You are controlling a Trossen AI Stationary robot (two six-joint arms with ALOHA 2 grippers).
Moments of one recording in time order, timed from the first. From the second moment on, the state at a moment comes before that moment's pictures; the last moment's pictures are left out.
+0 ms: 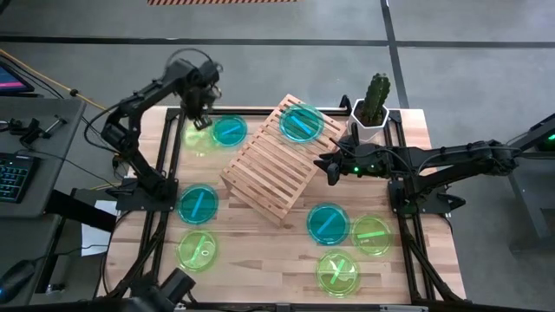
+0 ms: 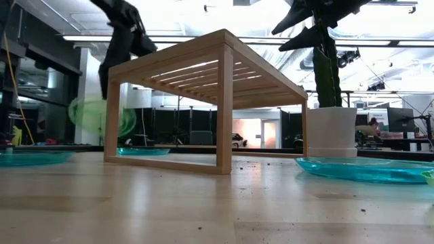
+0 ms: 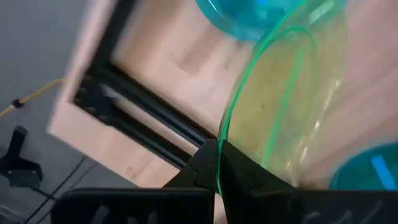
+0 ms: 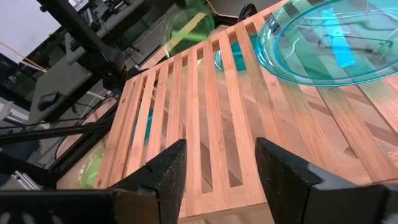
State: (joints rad) left arm 0.97 1.67 1.50 -1.47 -0.23 0.31; right arm 0.04 1.04 0.80 -0.20 0.34 0.74
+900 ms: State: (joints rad) left arm 0.37 1.45 1.94 -1.44 0.13 -0.23; right arm 0.03 1.04 0.80 0.12 0.34 0.62
